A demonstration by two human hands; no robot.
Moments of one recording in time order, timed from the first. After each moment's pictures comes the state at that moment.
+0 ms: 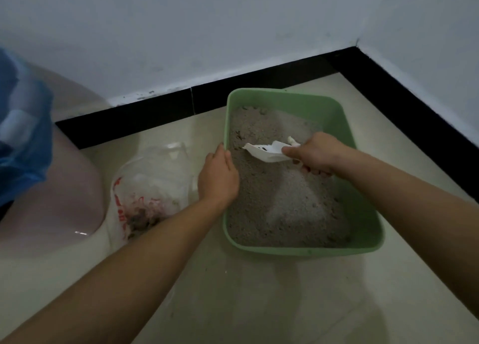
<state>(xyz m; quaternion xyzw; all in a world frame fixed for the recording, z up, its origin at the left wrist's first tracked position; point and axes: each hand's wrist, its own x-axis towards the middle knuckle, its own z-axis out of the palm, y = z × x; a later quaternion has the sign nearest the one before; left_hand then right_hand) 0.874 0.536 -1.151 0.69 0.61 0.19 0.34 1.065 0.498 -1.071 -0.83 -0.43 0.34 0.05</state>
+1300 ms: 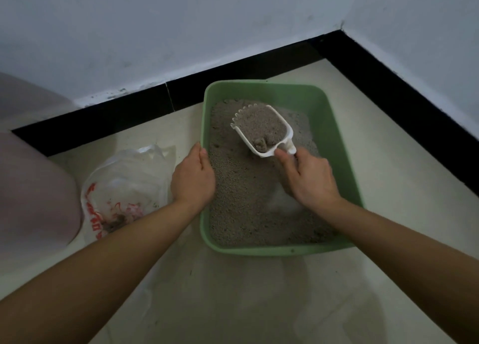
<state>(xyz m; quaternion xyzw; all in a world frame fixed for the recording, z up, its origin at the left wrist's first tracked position) 0.871 0.540 -1.163 0.69 0.61 0.24 0.32 1.072 0.447 -1.144 -0.83 -0.51 0.12 0.21</state>
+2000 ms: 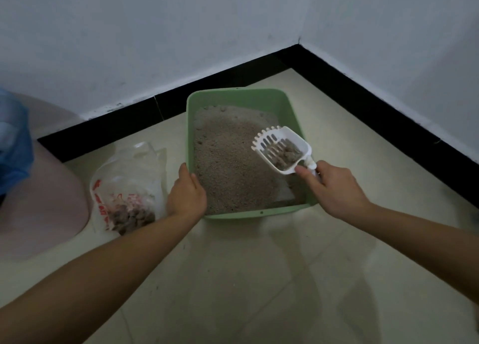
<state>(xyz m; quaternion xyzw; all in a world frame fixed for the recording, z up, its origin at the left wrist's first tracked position) 0.856 0.460 -1.155 0.70 0.63 0.15 0.30 1.109 0.313 -1.099 -0.85 -0.48 0.12 0.18</state>
